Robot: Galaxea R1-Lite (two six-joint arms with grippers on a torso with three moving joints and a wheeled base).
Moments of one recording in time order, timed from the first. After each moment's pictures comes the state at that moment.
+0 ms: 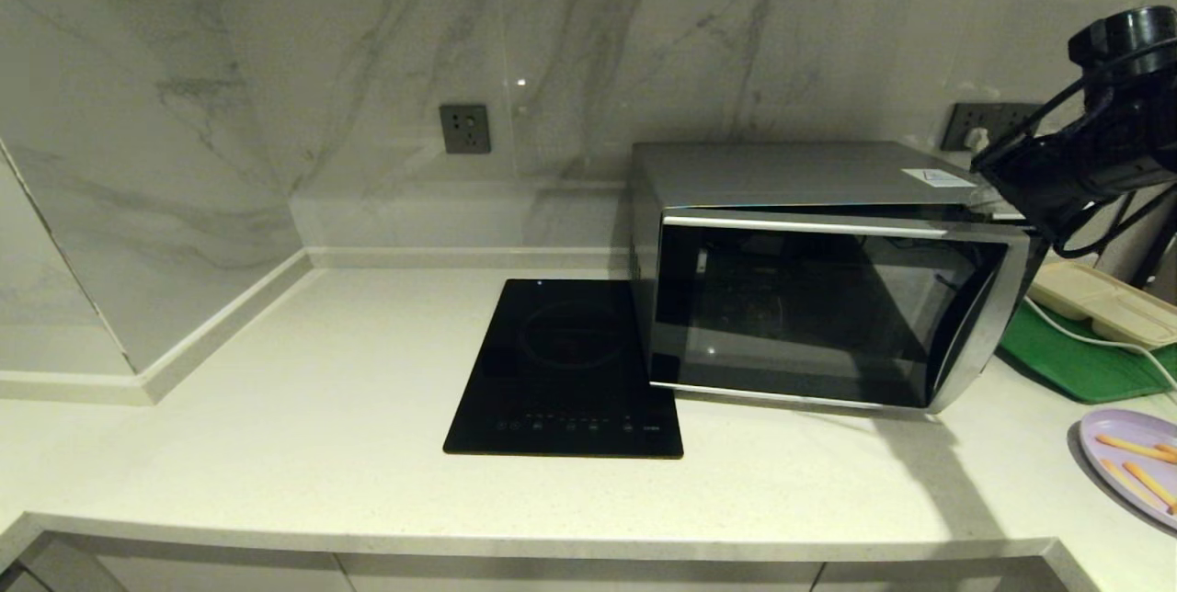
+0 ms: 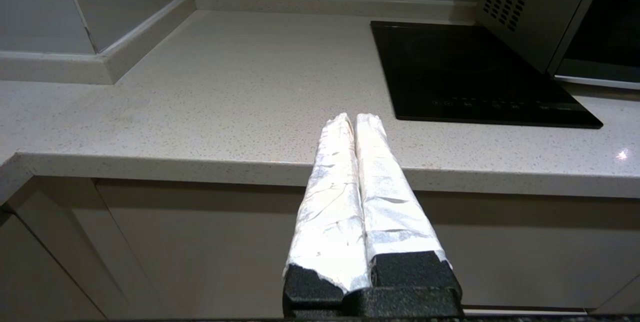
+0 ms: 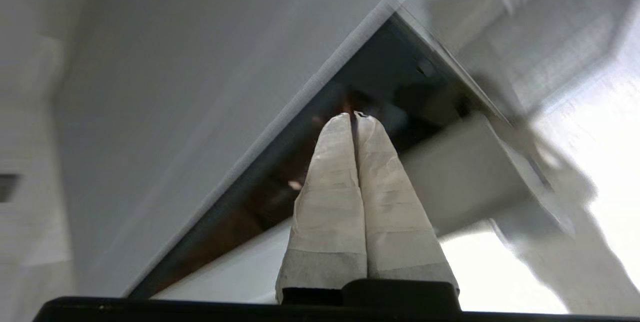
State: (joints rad) left arm 0.00 0.00 0.00 -0.01 0.01 -0.06; right arm -0.11 2.01 -1.98 0.54 -0.02 0.82
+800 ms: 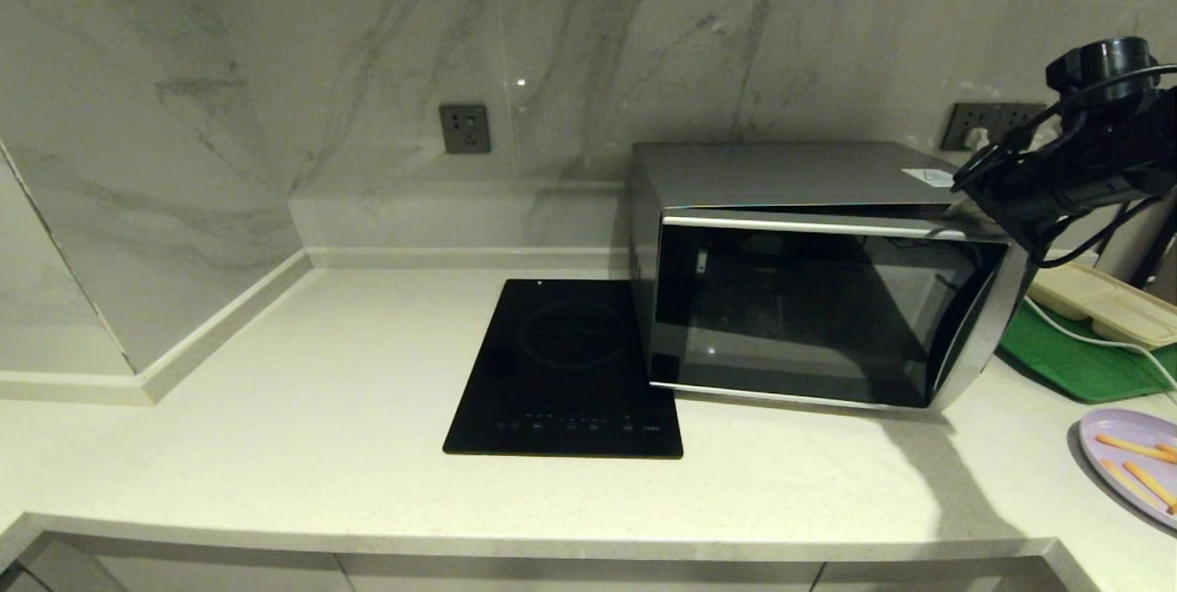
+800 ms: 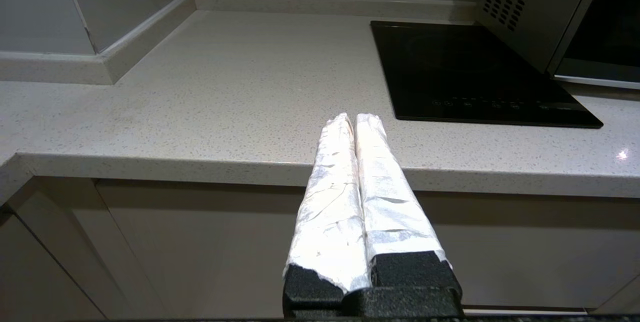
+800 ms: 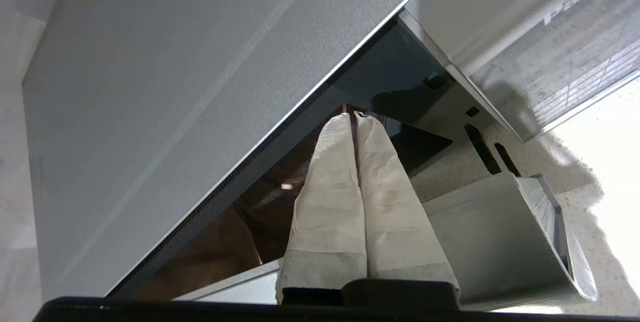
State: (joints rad) left arm 0.00 0.00 0.00 -0.01 0.01 -0.06; right arm -0.13 2.07 -1.98 0.50 0.04 0.77
